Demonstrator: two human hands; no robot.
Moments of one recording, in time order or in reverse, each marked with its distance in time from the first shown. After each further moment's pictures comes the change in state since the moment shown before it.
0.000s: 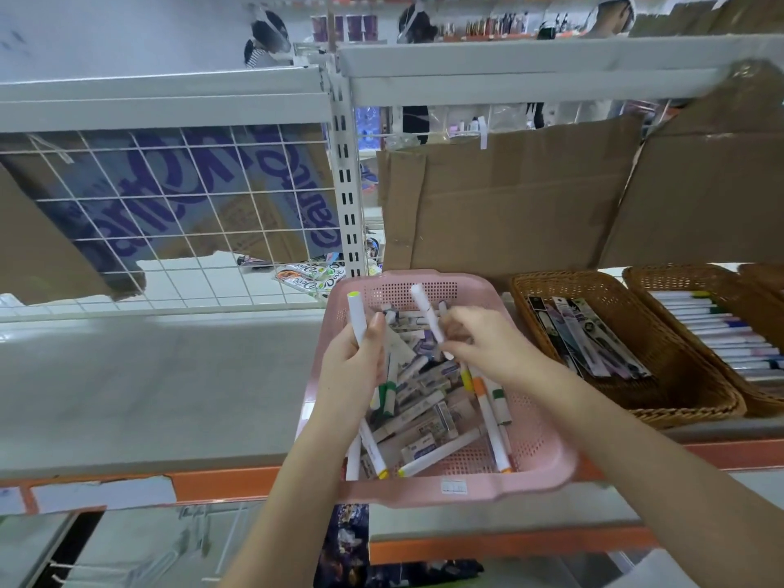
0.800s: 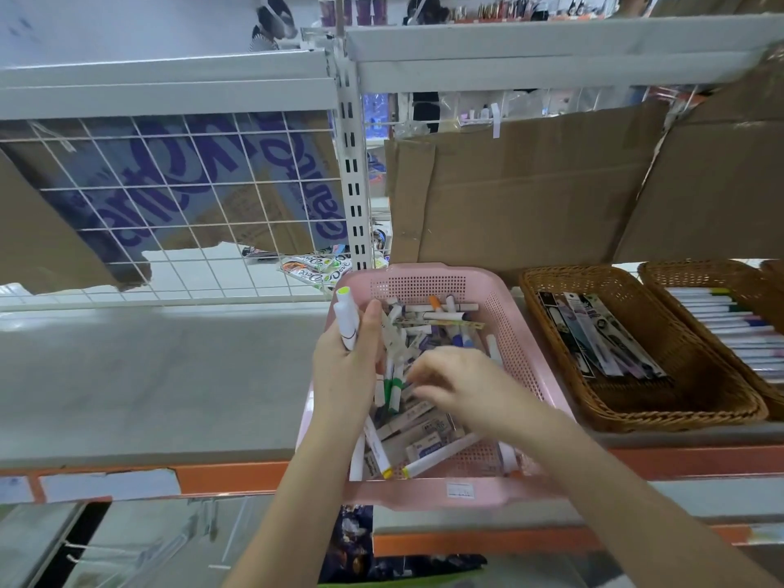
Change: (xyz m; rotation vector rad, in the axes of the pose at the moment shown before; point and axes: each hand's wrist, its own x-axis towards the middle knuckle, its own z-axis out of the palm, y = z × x) left_hand 0.000 -0.002 0.001 0.096 0.238 0.103; right_hand -0.029 -0.037 0.027 -0.022 -0.176 -0.065
